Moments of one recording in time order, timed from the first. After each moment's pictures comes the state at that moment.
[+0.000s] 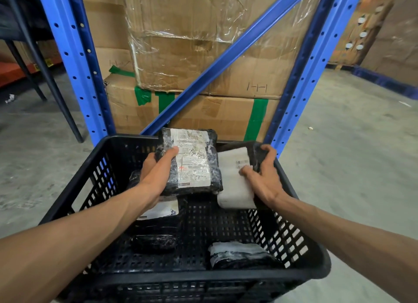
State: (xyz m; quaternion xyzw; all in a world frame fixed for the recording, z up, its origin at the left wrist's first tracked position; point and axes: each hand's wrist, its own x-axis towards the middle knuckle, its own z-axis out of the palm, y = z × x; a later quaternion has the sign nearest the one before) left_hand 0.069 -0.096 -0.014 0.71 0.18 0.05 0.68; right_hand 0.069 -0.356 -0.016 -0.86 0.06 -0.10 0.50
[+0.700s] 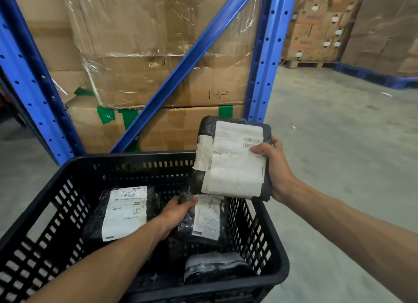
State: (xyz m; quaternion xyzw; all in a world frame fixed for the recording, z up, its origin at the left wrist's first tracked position) left_hand 0.071 -0.194 -0.083 0.80 0.11 -0.19 0.56; right_hand 0.056 -0.432 0.053 -0.59 0.10 -0.05 0.80
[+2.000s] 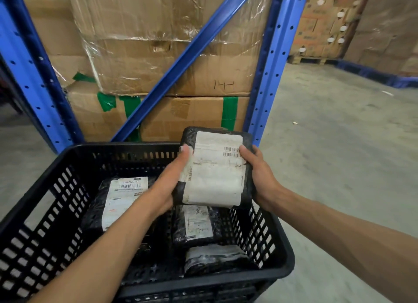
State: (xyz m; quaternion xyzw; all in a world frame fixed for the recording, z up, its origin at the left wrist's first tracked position) left_hand 0.070 -0.185 -0.011 0.60 -0.02 -0.19 0.78; right_hand 0.054 -0.394 0.018 -0.59 0.11 0.02 0.80
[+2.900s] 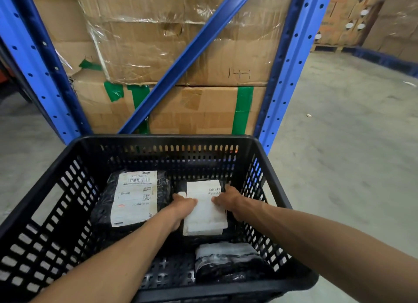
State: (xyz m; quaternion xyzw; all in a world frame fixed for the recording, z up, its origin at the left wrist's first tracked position) left_hand 0.081 -0.188 -0.112 0.79 0.23 -0.22 0.53; right_hand 0.090 -0.334 -0.086 -0.81 0.19 0.23 0.50
